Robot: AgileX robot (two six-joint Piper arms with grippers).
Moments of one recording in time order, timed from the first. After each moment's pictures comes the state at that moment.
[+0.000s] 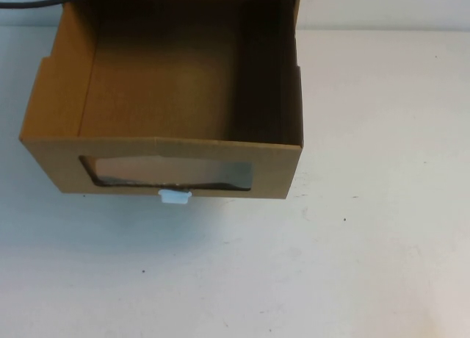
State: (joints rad) right arm 0.04 -0.01 0.03 0.02 0.35 0.03; left arm -0.02 1.72 -2.03 -0.71 1.10 0.60
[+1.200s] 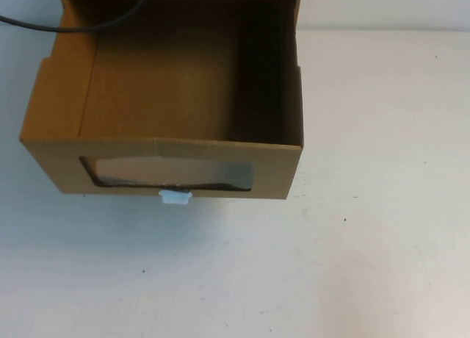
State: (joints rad) right arm 0.04 0.14 -0.22 0.54 0.45 -0.01; left arm -0.02 1.98 -2.15 -0.71 1.09 0.62
